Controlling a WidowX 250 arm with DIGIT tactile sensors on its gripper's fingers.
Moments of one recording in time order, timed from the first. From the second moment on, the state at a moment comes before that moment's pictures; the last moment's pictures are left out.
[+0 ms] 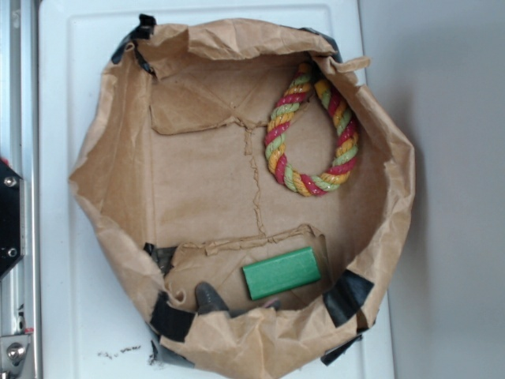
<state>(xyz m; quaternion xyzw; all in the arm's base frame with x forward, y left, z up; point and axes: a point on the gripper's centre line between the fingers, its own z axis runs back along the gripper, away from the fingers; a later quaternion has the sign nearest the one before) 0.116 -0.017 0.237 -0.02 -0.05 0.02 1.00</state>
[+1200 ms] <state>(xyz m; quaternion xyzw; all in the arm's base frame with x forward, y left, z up) 0.229 -0.019 0.190 -0.06 -0.10 -0.09 0.99</state>
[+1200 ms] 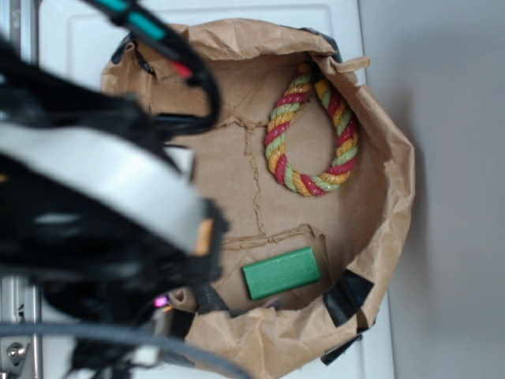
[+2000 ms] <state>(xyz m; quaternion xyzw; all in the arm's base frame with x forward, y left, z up) 0.231 -0.018 0.189 -0.06 -0.11 -0.10 0.99</state>
